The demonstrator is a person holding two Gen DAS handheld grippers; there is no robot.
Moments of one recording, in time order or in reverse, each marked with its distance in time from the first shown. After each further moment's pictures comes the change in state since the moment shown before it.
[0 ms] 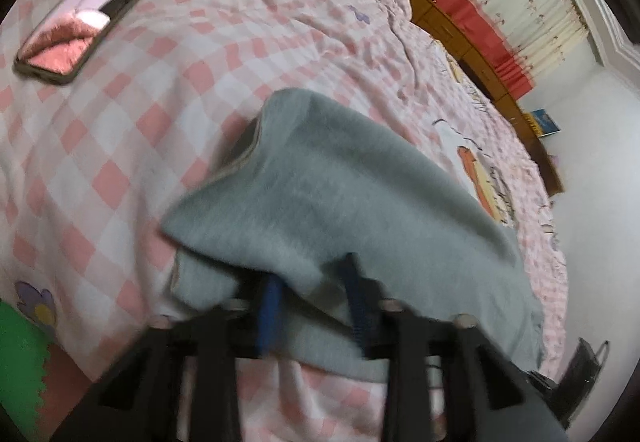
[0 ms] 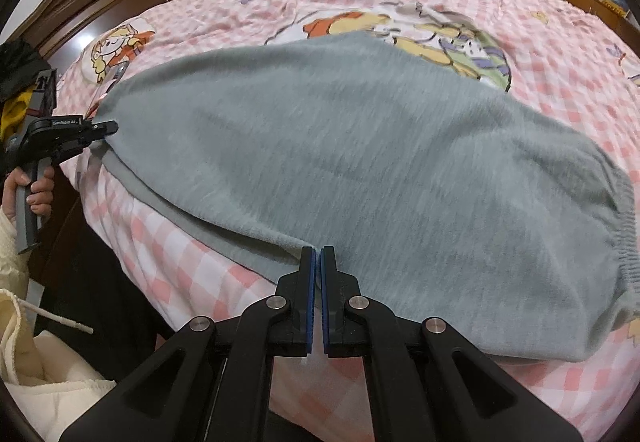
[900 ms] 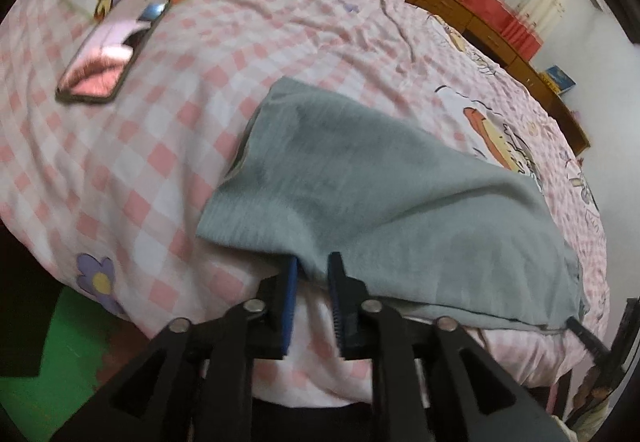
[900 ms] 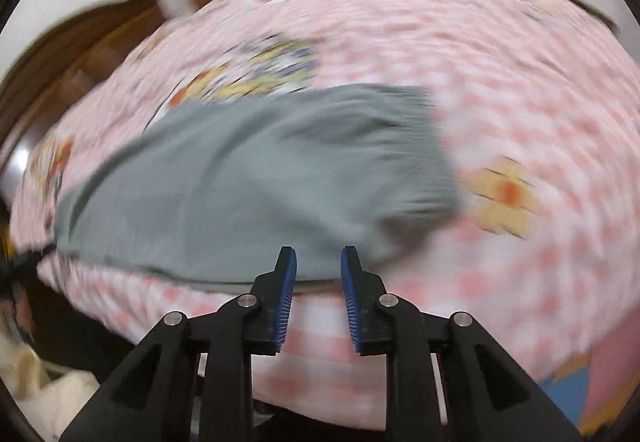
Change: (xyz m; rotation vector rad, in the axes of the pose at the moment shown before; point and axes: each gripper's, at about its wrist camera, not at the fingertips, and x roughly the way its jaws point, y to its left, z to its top) left arm -0.039 -0.017 -0.035 0.160 -0.006 0.133; right arm -0.086 -0.112 -0.052 0.460 -0.097 -0.161
